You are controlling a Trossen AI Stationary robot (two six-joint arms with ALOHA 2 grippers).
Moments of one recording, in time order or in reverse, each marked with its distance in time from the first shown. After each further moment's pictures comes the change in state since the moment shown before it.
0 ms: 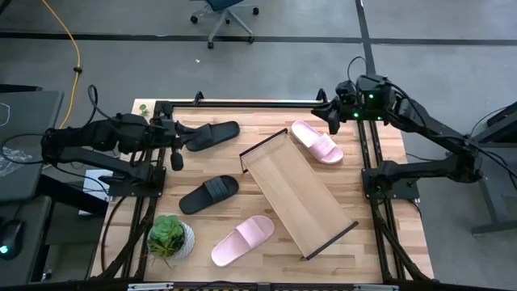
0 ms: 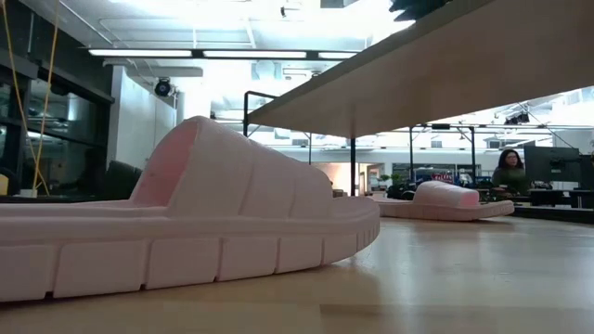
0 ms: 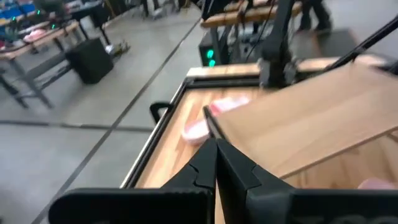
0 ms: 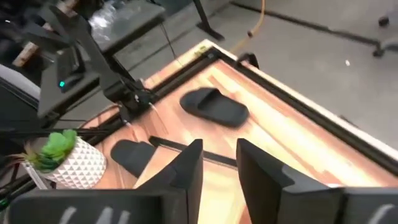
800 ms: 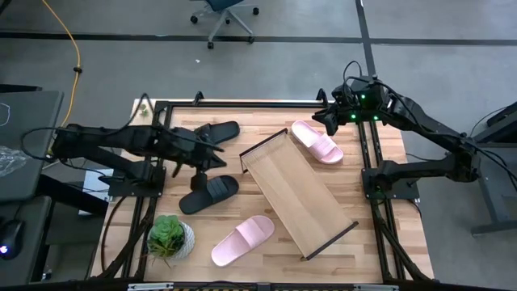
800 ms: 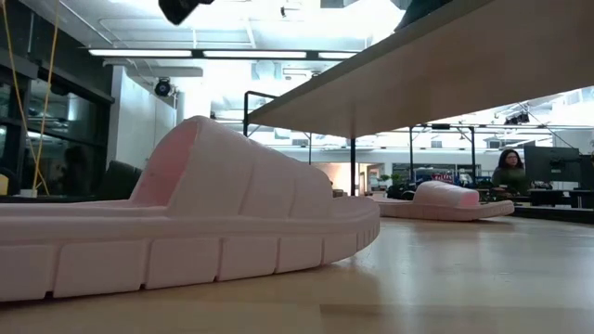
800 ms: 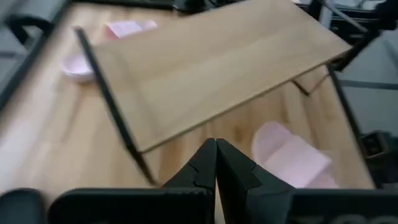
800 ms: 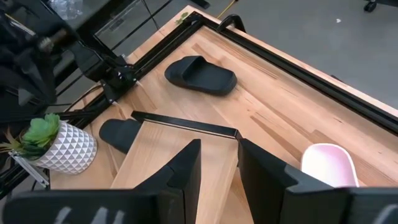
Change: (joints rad) left arm -0.001 0.315 0.035 -0.041 0.359 -0.237; right arm -0.021 0.023 -0.003 -0.108 -0.011 0.031
